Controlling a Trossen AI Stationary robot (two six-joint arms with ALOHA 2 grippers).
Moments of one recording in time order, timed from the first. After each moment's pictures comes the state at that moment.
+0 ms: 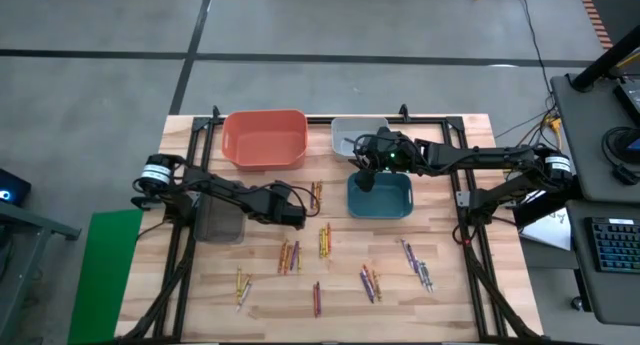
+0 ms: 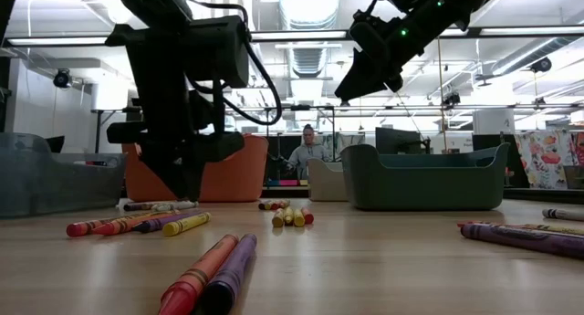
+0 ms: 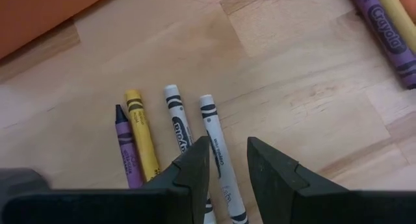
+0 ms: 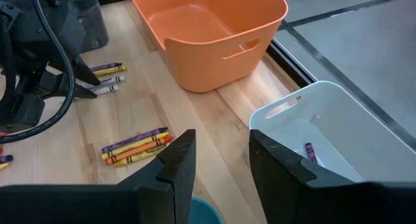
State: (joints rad) left arm -0.12 1.79 0.99 -0.71 -0.49 -1.22; right arm -0.25 1.35 0.91 -0.12 0.16 0.10
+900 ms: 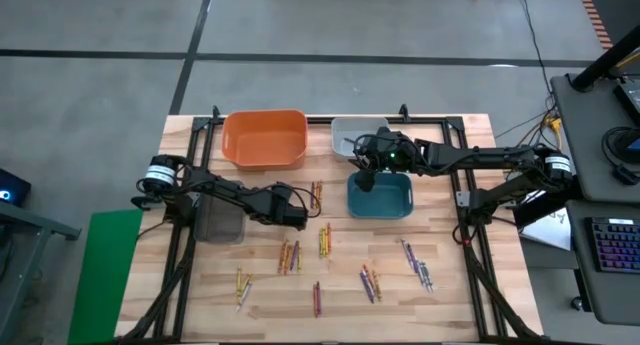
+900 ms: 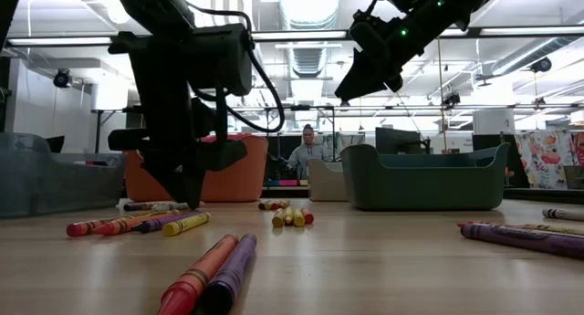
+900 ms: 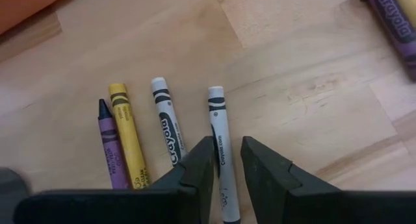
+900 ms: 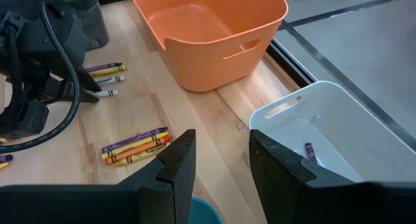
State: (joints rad) left arm -0.12 1.82 0.99 -0.68 -0.47 -1.22; right arm -0.25 1.35 0.91 -0.12 0.16 0.09
